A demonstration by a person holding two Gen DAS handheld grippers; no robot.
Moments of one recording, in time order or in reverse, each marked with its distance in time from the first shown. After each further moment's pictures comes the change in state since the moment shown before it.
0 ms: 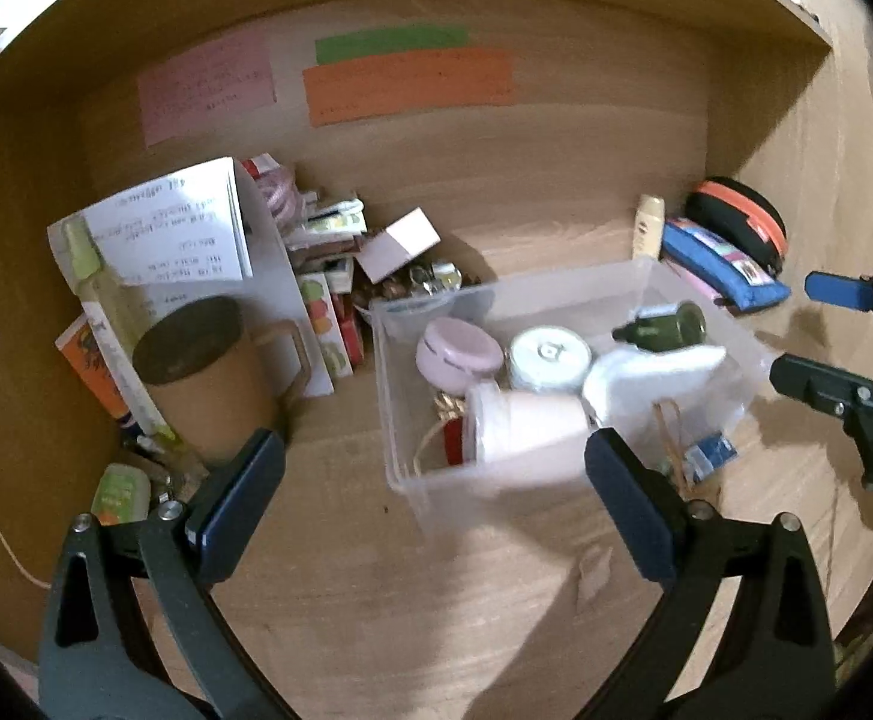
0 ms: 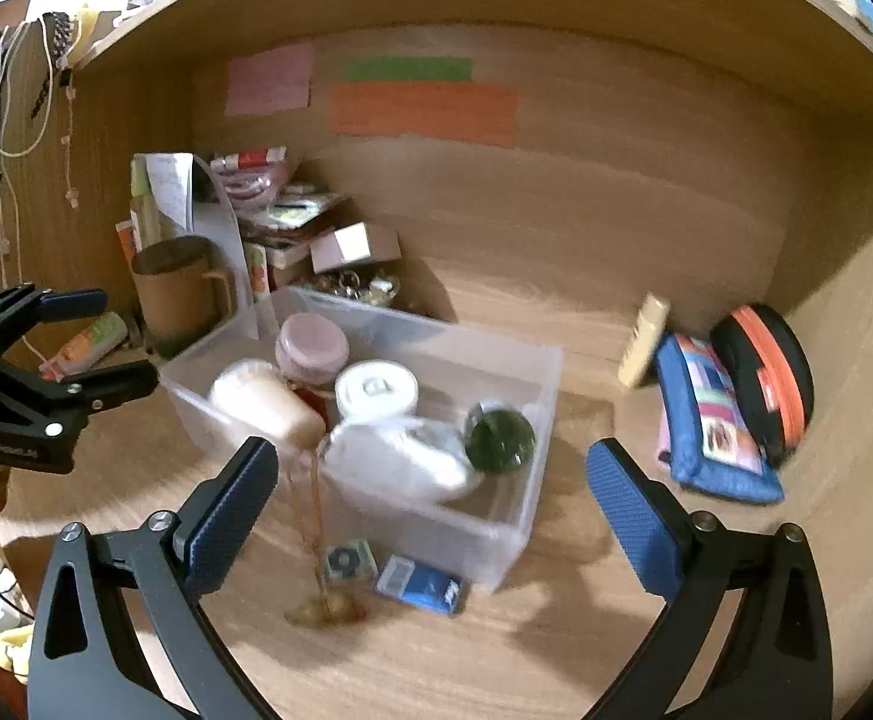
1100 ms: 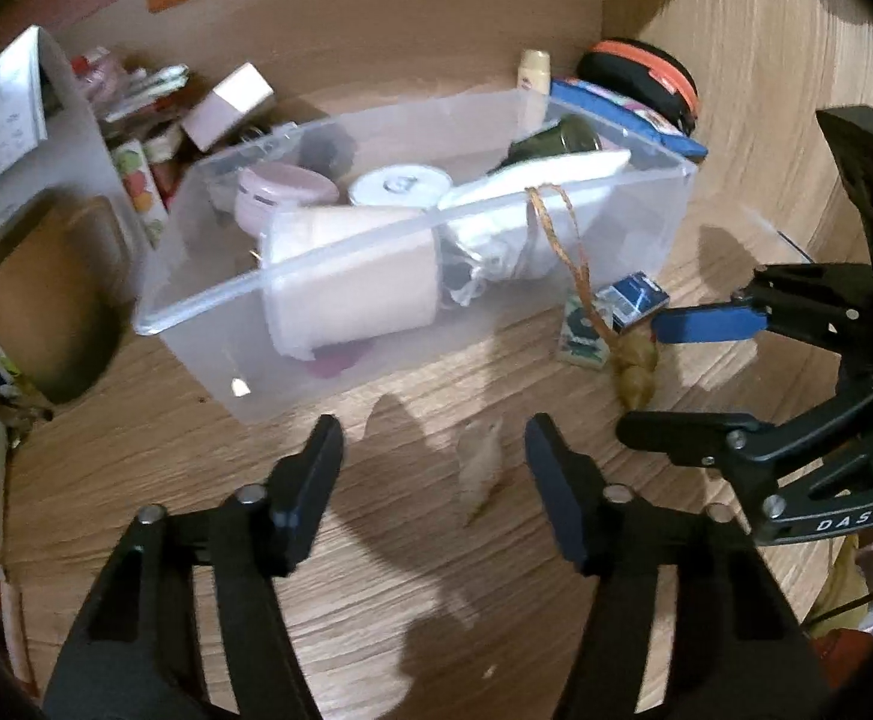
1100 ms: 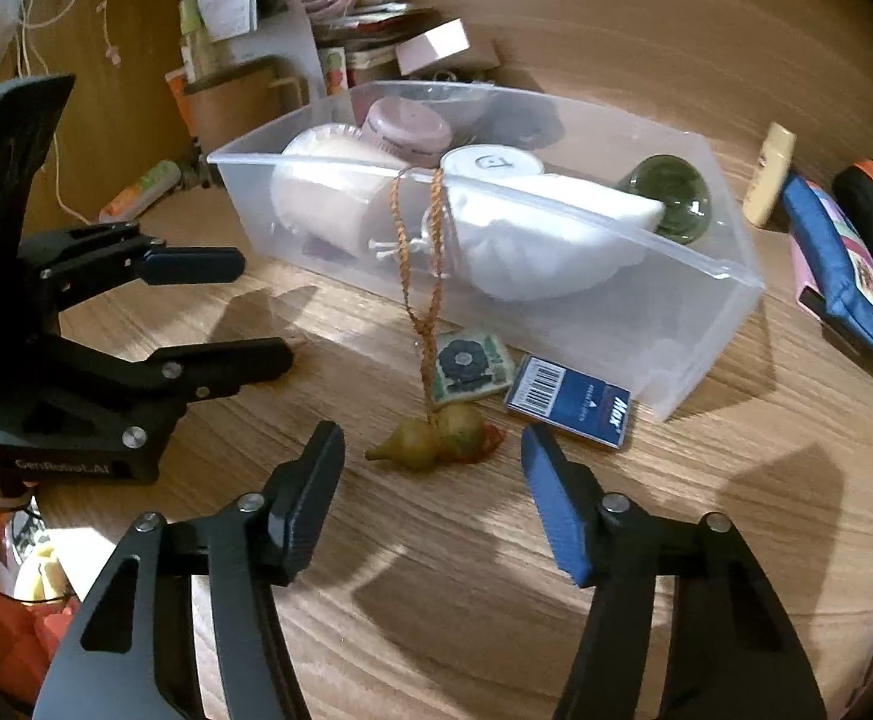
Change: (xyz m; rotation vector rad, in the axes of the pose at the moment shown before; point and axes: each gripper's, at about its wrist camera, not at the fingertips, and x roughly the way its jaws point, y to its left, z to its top) left arm 0.052 -0.049 -0.056 0.107 0.218 -0.251; right arm 0.052 0.039 -0.066 -0.032 0.303 0.211
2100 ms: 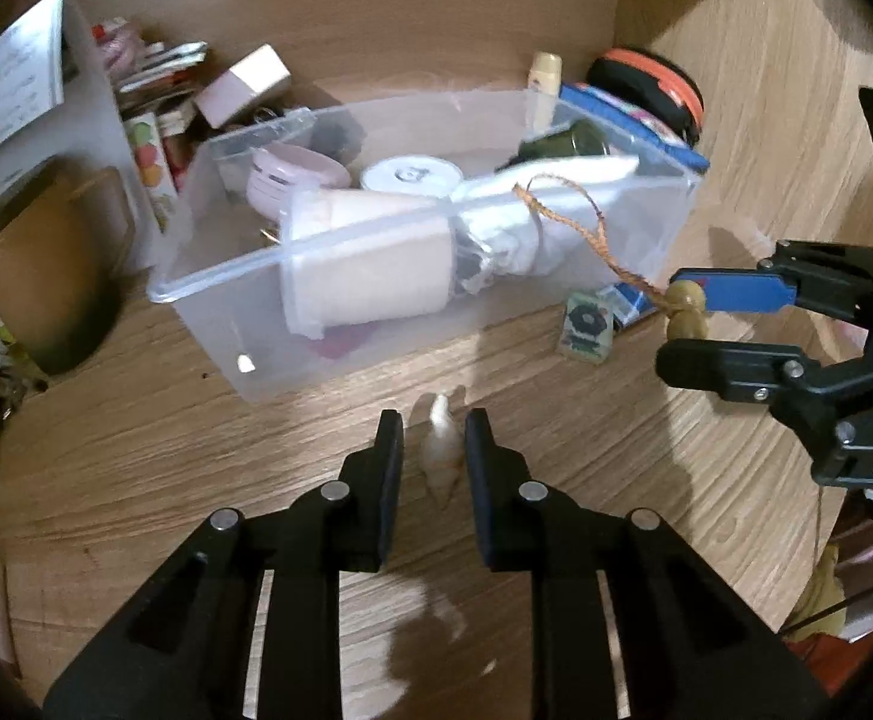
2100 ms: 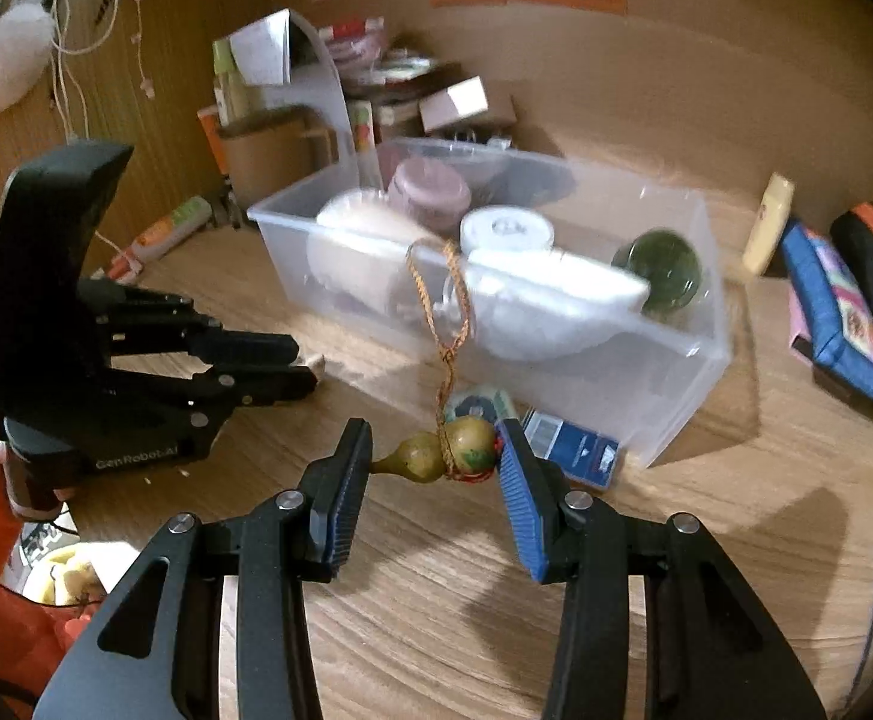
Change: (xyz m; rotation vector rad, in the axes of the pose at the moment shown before) left arm -0.014 0.011 -0.005 -0.071 -0.011 -0.021; right arm -0.035 0.003 0.008 -0.023 -0.128 0.025
